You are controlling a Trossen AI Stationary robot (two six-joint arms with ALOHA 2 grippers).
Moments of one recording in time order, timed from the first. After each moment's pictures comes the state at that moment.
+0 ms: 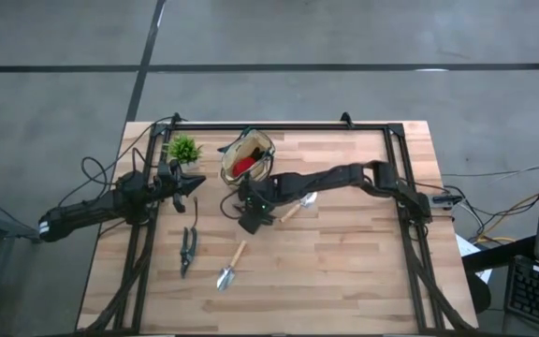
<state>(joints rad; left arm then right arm) 0.27 0.04 0.01 0.02 -0.04 -0.34 -0.02 2.25 1.78 -0.57 -0.02 0.57</state>
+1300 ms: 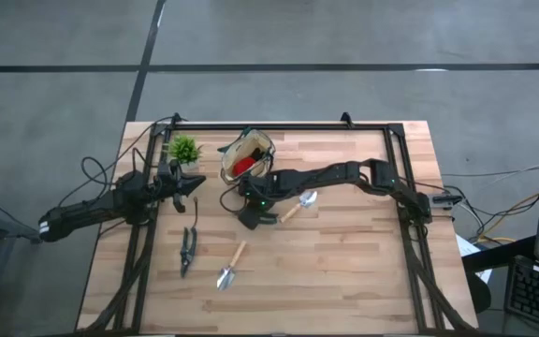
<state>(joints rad) 0.27 0.04 0.01 0.02 -0.04 -0.34 -0.05 2.27 1.78 -0.56 -0.08 0.57</state>
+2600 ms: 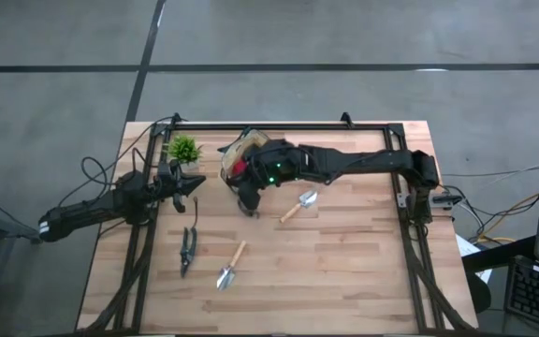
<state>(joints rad) 0.27 0.04 0.01 0.02 -0.03 -0.34 -0.03 1.91 1.78 -0.26 -0.05 0.52</state>
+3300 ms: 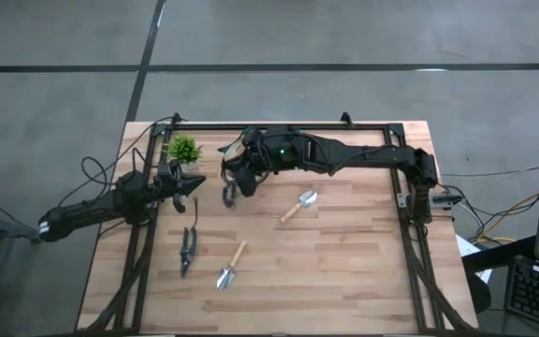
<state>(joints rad) 0.27 0.04 0.01 0.02 -0.03 -0.34 -0.07 1.91 1.88 -0.24 -0.02 0.49</state>
